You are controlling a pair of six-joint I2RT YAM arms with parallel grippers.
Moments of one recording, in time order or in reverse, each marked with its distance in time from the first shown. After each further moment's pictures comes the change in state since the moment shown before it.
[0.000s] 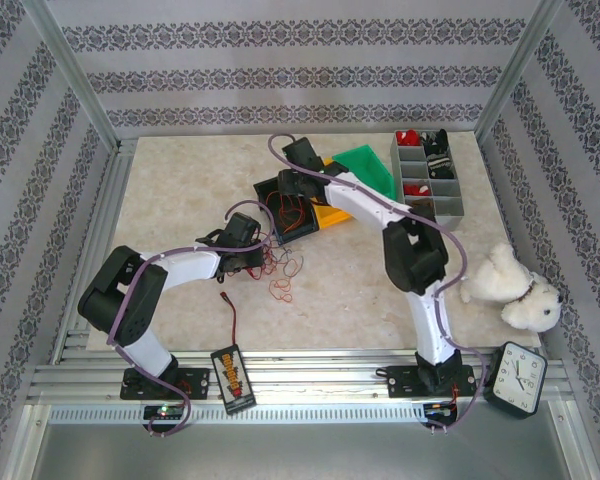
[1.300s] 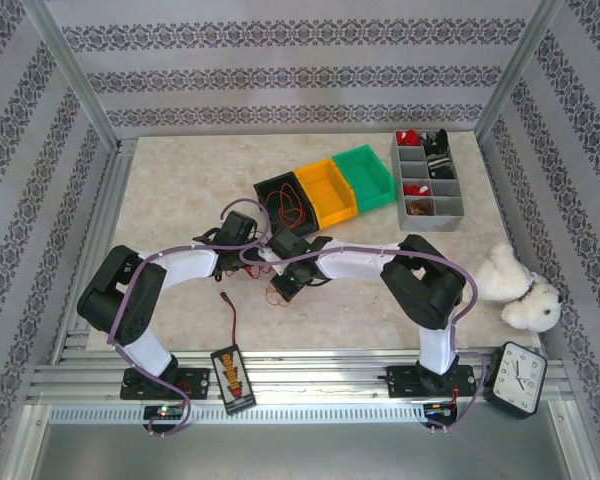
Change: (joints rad) left arm 0.027 0.002 0.000 -0.001 0.026 -0.041; right arm 0.297 -0.221 -0.632 0.060 -0.315 -0.331
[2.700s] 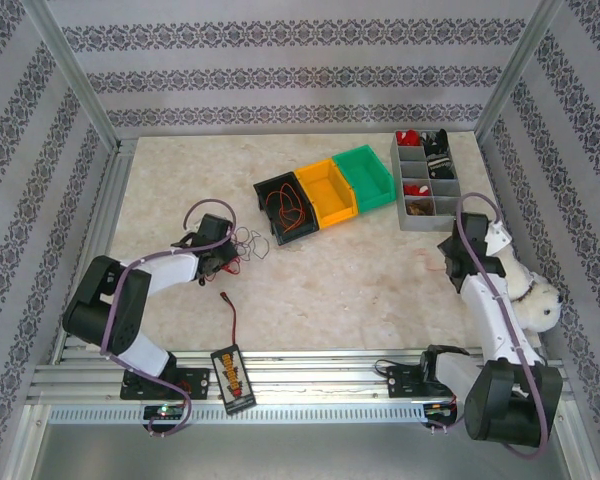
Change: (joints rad) left arm 0.144 -0.094 -0.116 0.021 -0.116 -0.269; right arm -1.050 -0.877 -0.501 -0.067 0.476 0.687
